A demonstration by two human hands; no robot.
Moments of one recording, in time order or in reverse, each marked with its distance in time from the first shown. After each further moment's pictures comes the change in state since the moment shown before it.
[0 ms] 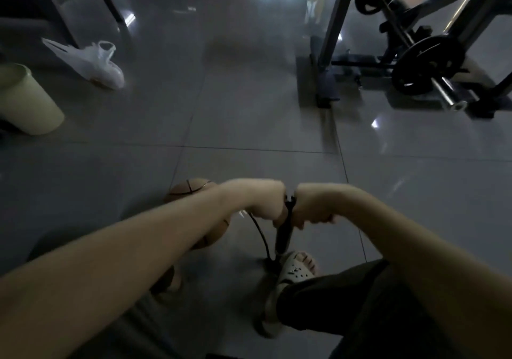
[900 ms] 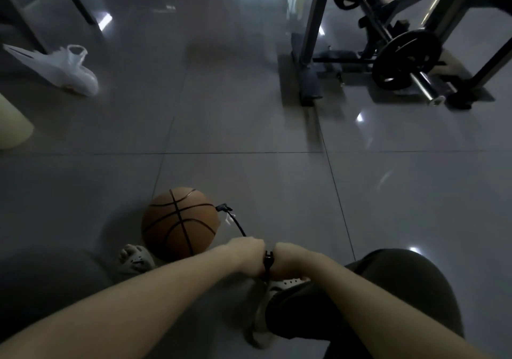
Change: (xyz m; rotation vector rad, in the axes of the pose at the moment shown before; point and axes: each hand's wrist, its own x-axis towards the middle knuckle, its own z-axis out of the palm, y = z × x) left_hand 0.051 -0.021 0.098 0.156 -0.098 0.045; right_hand 0.075 0.034 0.110 -0.010 -0.061 0.014
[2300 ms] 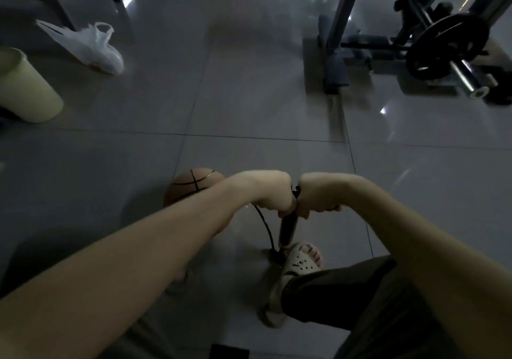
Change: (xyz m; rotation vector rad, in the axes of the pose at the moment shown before) left_hand -0.050 0.004 -0.097 -0.191 0.109 -0.078; right_hand -0.051 -0.030 -0.108 -0.063 0.044 -0.041
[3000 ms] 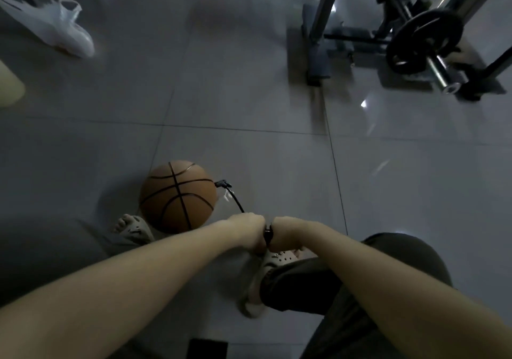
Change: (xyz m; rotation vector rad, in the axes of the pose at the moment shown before) left_hand 0.041 -0.023 0.107 0.102 -0.056 0.028; right_hand 0.040 0.017 0.097 -0.082 -0.054 -0.023
